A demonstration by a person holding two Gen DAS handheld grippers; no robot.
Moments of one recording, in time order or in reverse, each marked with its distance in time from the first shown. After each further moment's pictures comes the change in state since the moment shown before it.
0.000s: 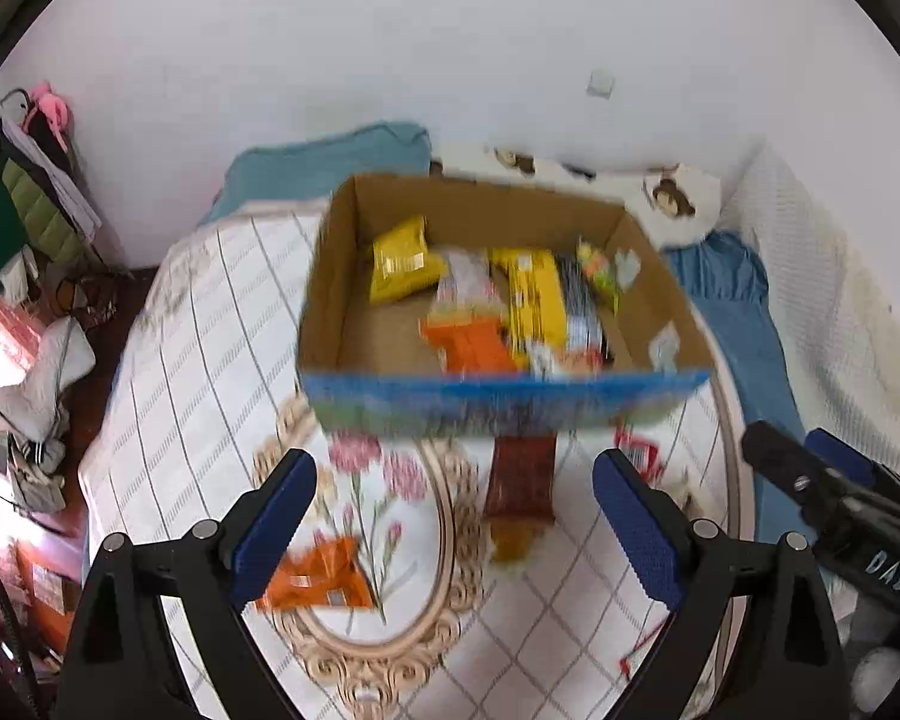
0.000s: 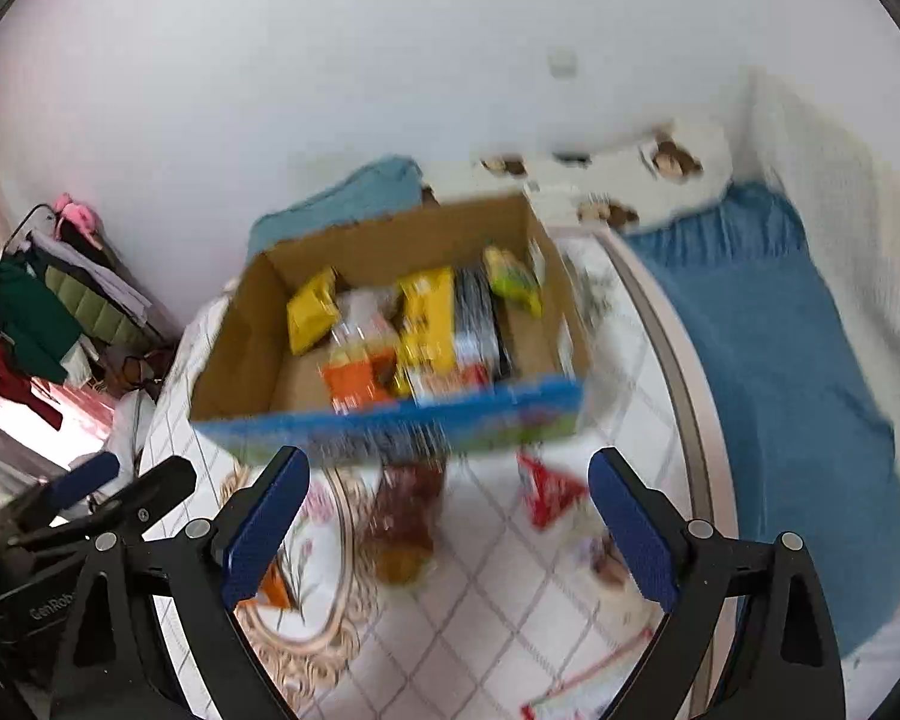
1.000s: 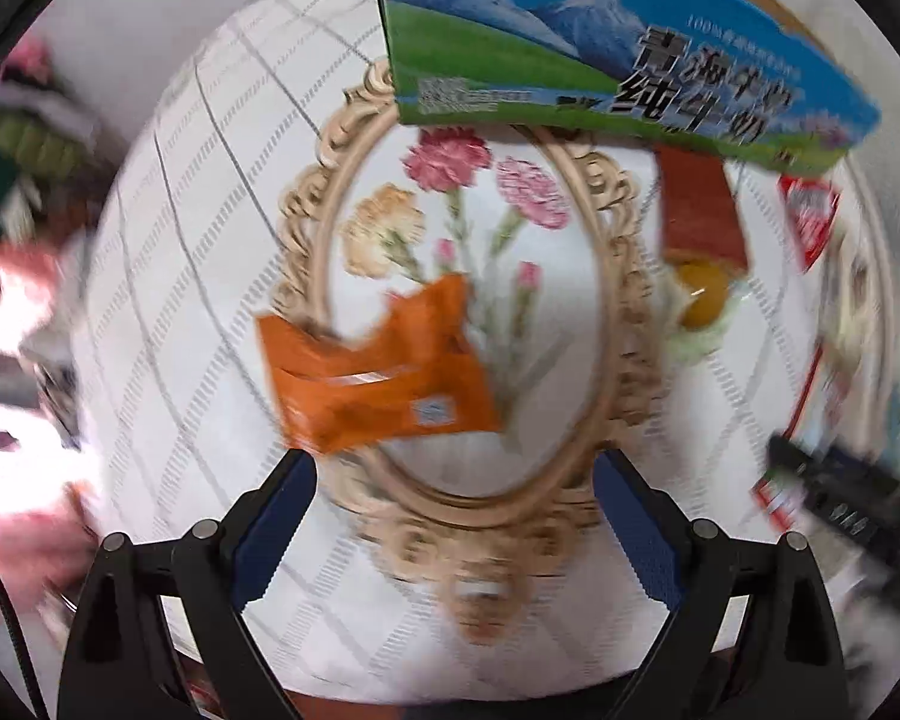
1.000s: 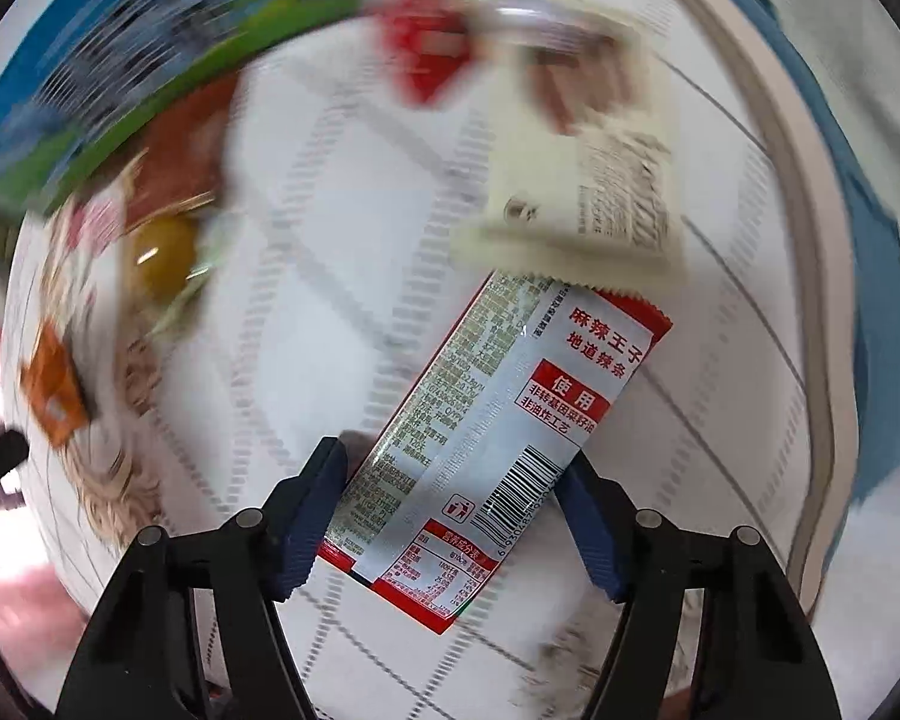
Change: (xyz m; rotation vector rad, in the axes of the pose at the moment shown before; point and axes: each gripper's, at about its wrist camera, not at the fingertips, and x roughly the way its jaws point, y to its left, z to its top) left arm 0.094 0.069 -0.108 0.100 0.365 0.150; right arm 0.156 -0.031 -0.173 0.003 0.428 -0.117
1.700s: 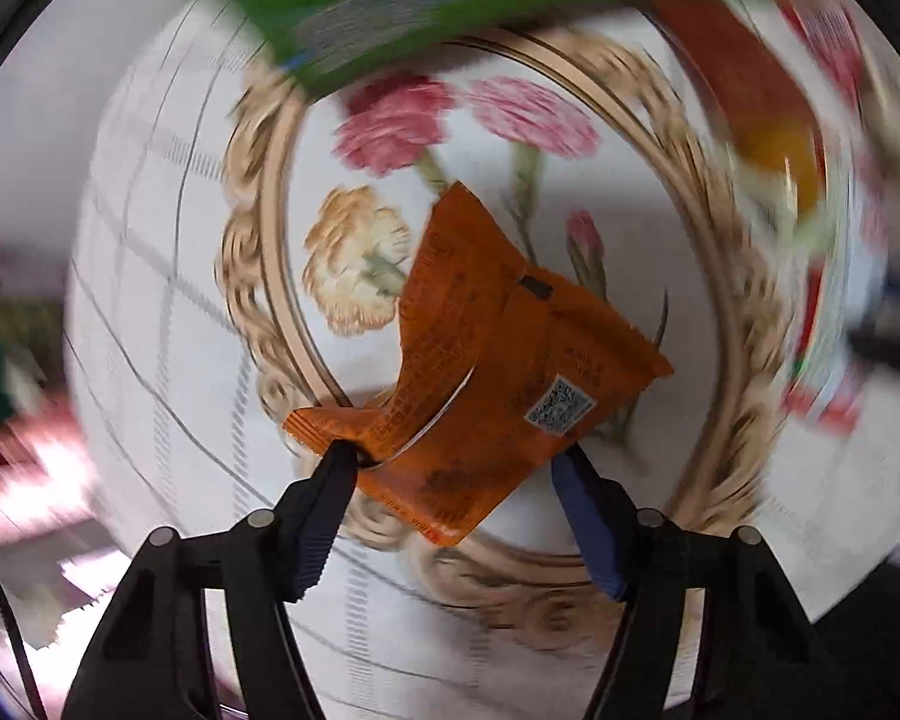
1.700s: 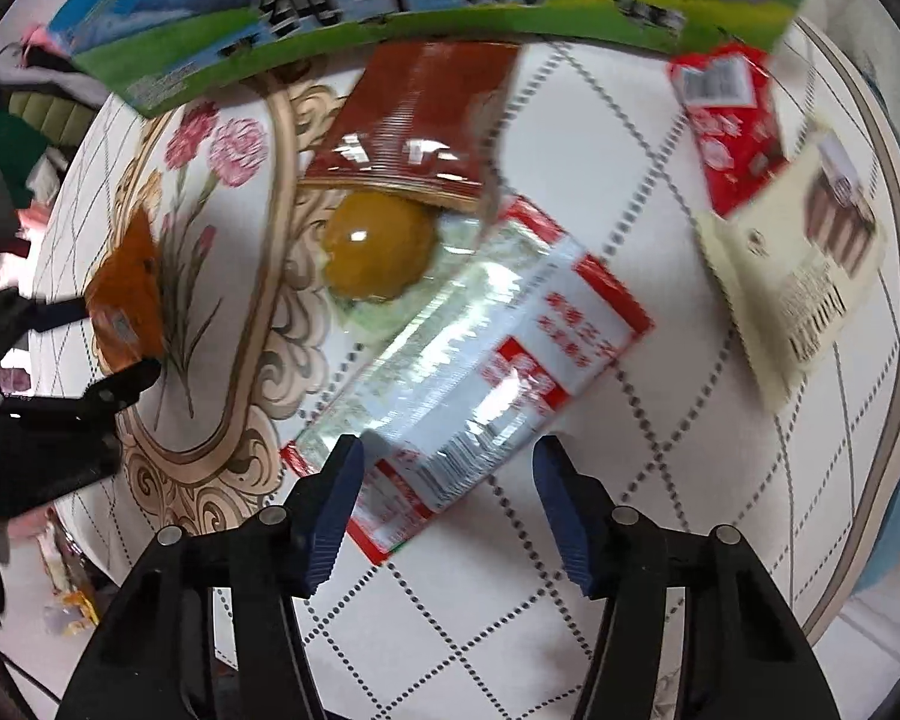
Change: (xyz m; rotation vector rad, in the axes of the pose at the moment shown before) left arm 0.050 -0.004 0.019 0.266 0.118 0.024; right arm 0.006 0.071 0.009 -0.118 0.058 0.079
